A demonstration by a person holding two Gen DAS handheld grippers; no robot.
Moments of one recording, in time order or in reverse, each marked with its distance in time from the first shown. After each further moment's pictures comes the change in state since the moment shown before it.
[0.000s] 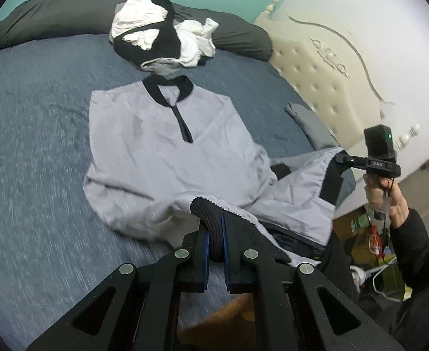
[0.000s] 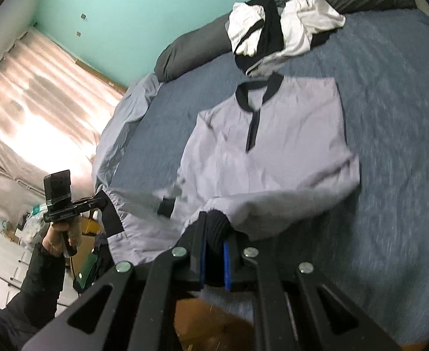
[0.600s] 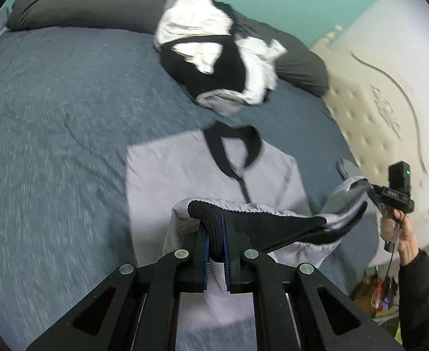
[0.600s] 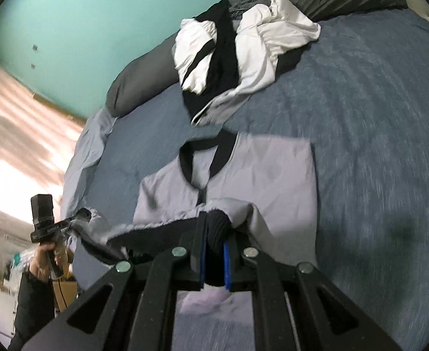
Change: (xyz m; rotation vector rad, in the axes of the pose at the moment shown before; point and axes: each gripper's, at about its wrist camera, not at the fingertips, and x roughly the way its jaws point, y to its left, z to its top) left arm 0.094 0.141 0.185 -0.196 -0.019 0.086; right arm 0.090 -0.101 0.193 0.119 -0.041 -0.127
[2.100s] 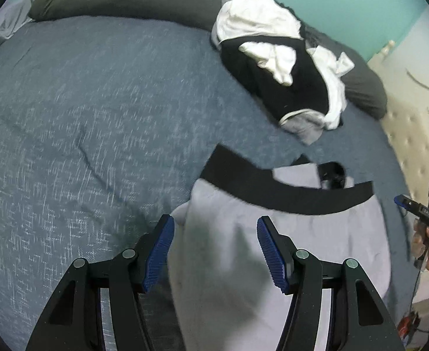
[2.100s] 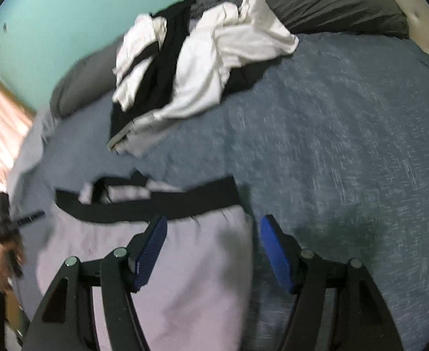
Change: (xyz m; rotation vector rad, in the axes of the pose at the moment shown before) left arm 0.118 0.079 0.047 -0.079 -0.070 0.200; right arm 0.103 -0.085 0.066 -0.113 -0.024 -0.273
